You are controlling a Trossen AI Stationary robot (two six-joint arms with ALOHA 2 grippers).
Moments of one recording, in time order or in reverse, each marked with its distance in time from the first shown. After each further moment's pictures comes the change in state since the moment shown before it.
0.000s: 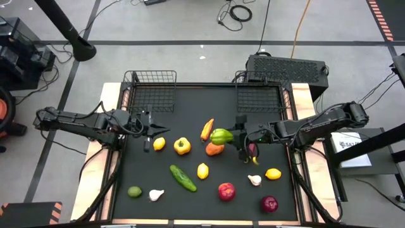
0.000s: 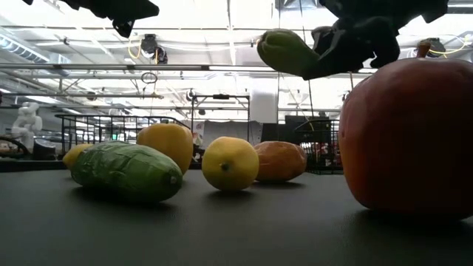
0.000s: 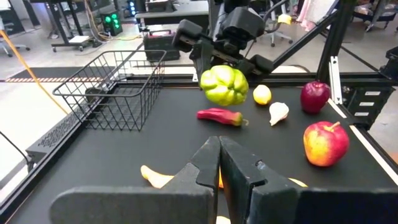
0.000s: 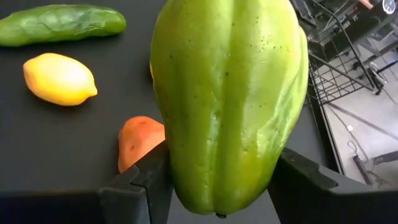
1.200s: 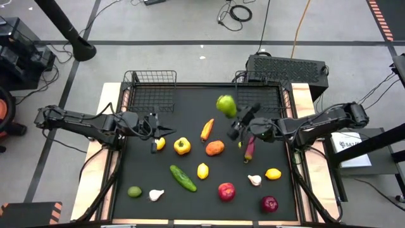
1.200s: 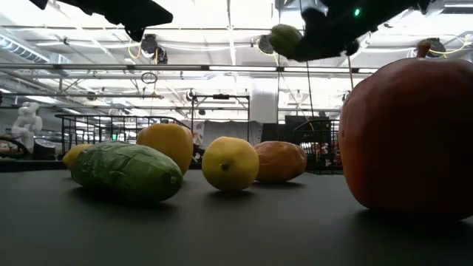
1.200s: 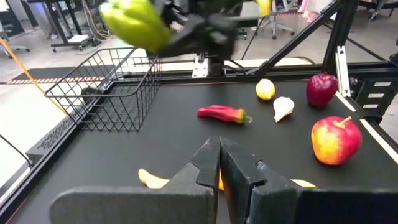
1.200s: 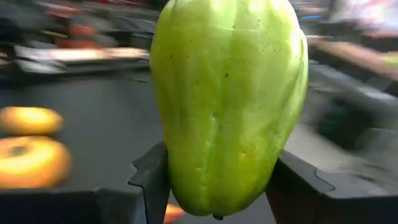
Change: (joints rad) left arm 0.000 0.122 0.000 0.105 -0.001 0.032; right arm -0.056 0.000 0.025 0.167 0.569 0.390
